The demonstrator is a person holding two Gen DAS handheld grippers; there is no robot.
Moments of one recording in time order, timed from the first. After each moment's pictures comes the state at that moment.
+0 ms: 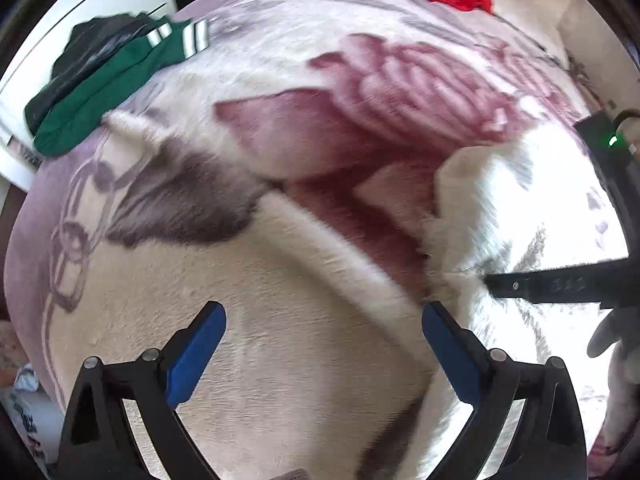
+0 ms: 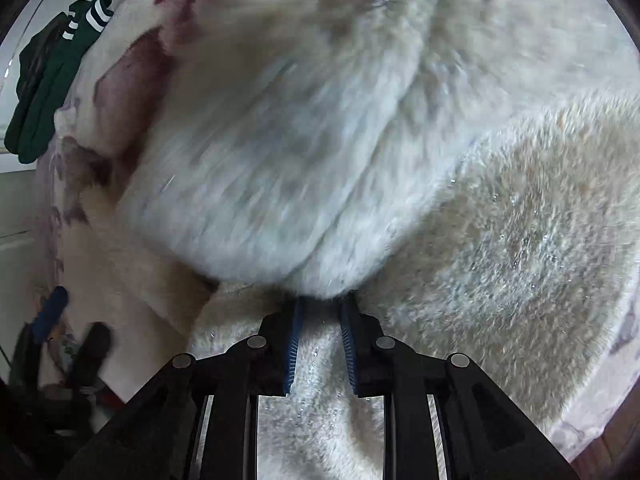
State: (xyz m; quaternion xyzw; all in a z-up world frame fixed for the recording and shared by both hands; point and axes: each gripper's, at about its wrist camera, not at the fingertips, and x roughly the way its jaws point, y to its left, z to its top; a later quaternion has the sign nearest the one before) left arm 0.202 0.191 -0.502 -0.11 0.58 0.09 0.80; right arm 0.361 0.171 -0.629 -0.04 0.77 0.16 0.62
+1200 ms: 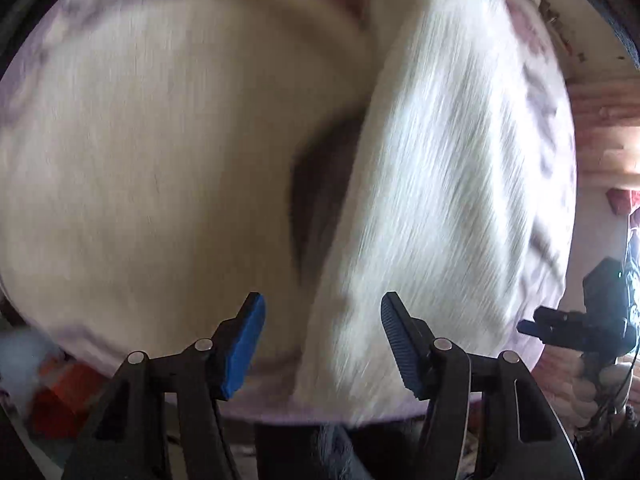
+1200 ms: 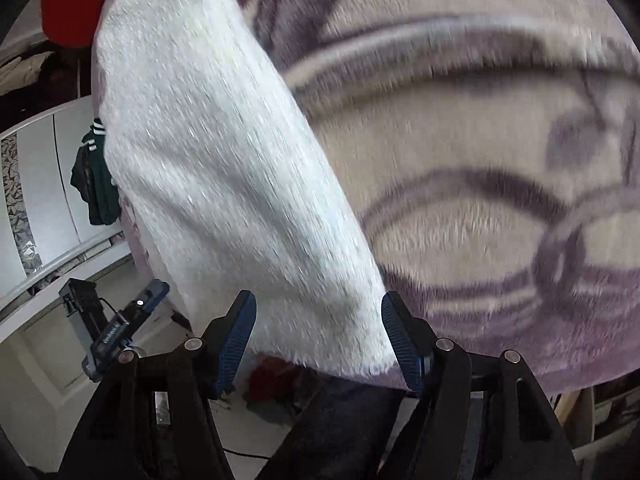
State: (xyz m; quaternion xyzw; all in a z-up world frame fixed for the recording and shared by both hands) left arm 0.069 0.127 -0.556 -0.20 0.72 -0.02 0.67; right arm 0.114 -0.129 -0.623 0.31 0.79 0.10 0.52
